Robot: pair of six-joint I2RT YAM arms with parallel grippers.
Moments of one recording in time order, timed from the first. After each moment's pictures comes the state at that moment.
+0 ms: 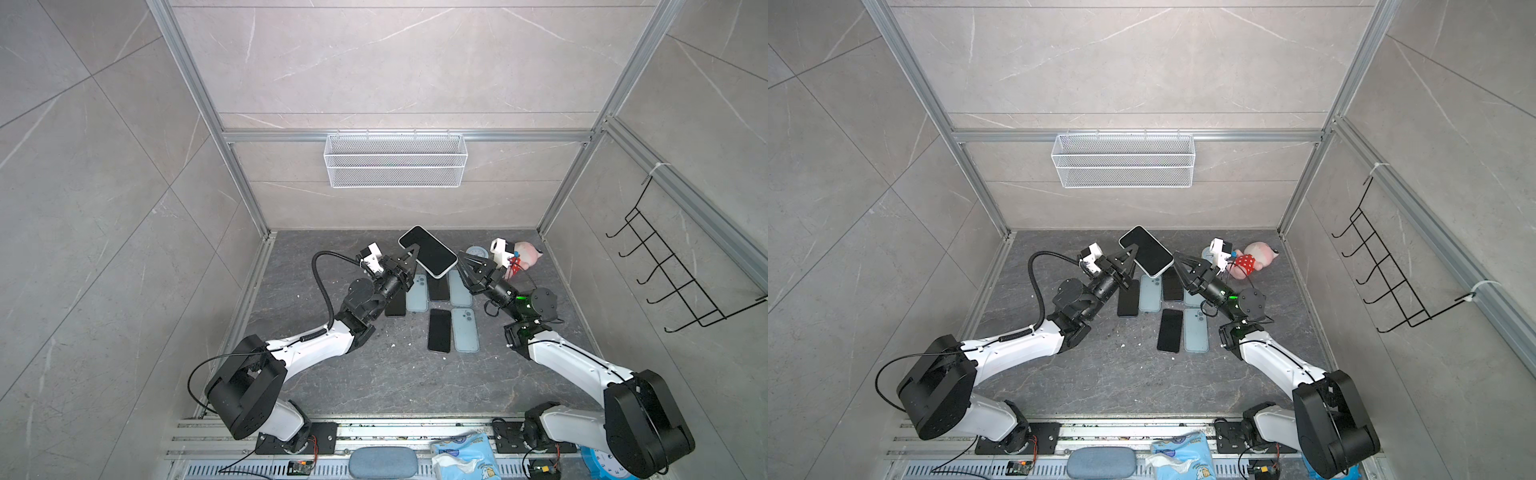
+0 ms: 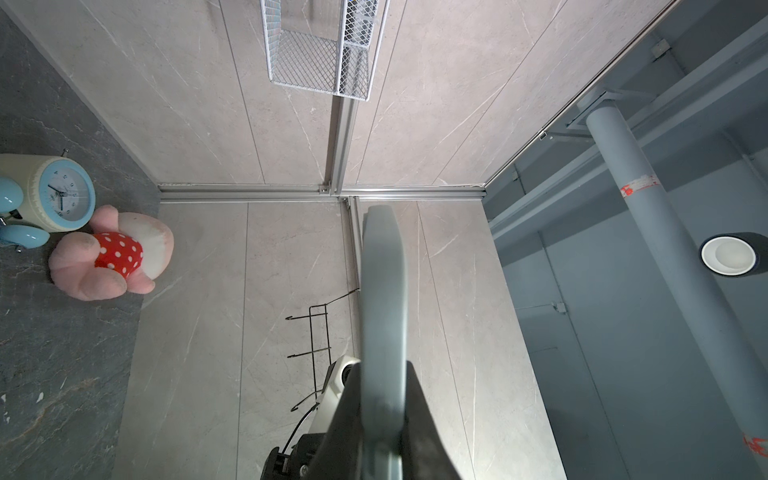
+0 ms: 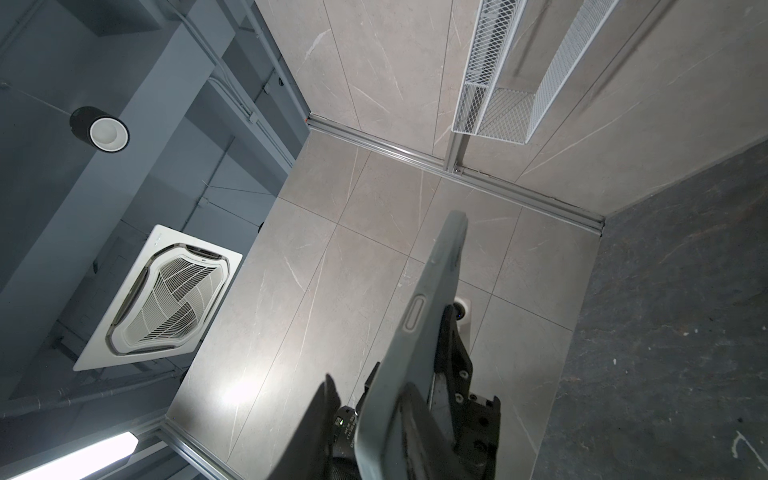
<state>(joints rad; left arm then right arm) -0.78 1.48 0.84 0.97 -0.04 -1.63 0.34 1.26 0.59 1.17 -0.57 1.56</state>
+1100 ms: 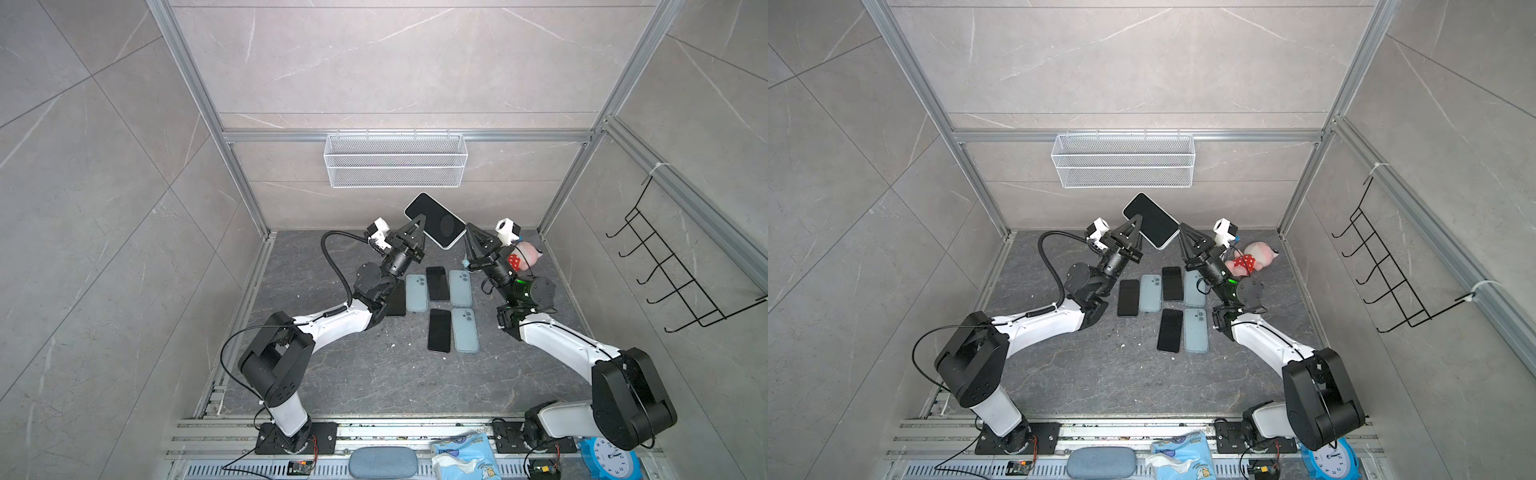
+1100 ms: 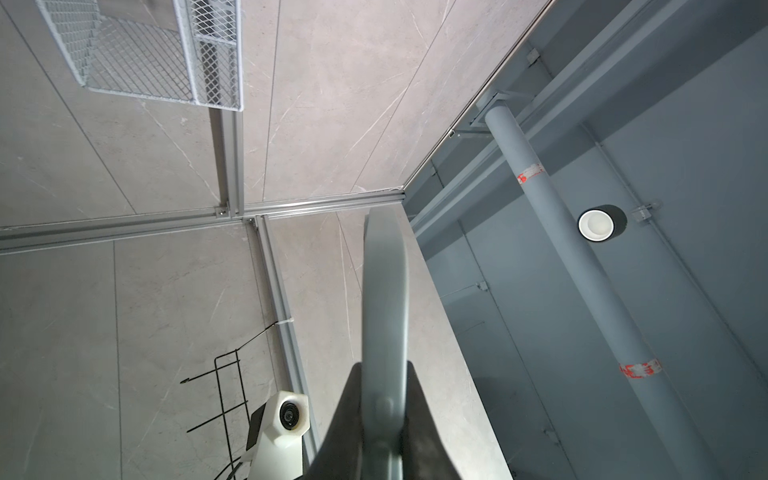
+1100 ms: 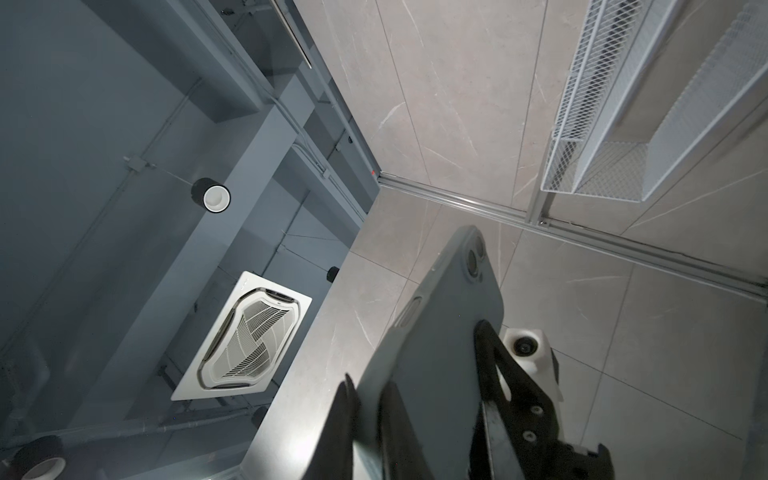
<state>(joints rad) -0.76 1.70 1.11 1.21 -0.03 -1.65 0.35 1.40 0.78 1.35 -0.39 1.76</state>
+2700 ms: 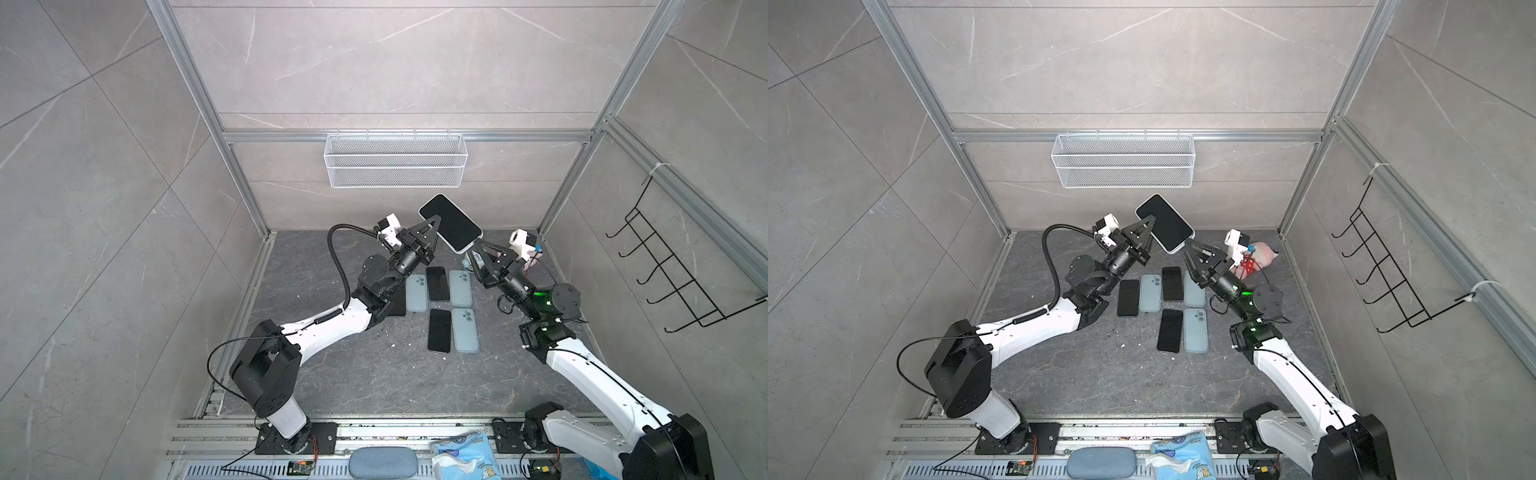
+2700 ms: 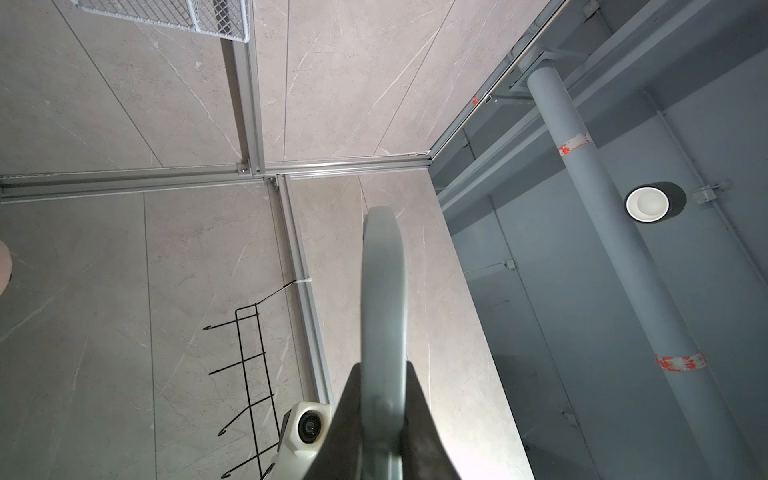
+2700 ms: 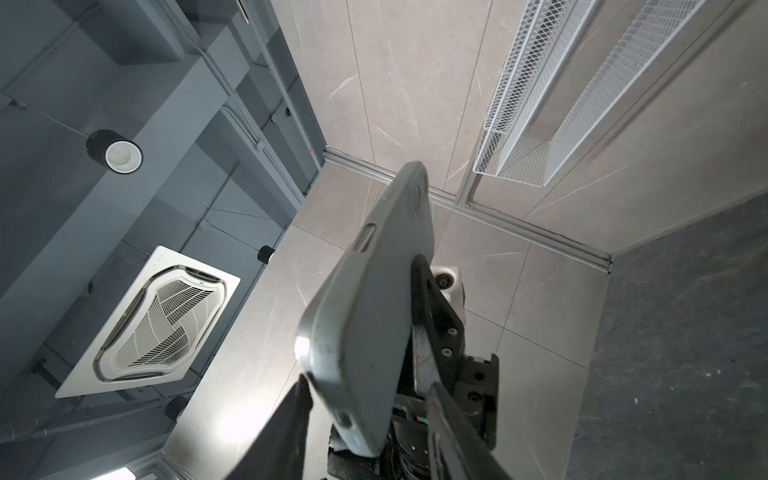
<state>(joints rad) -0.81 1.63 1.17 0.96 0.01 -1.61 0.32 1.06 0.70 0.86 -0.50 1.52</state>
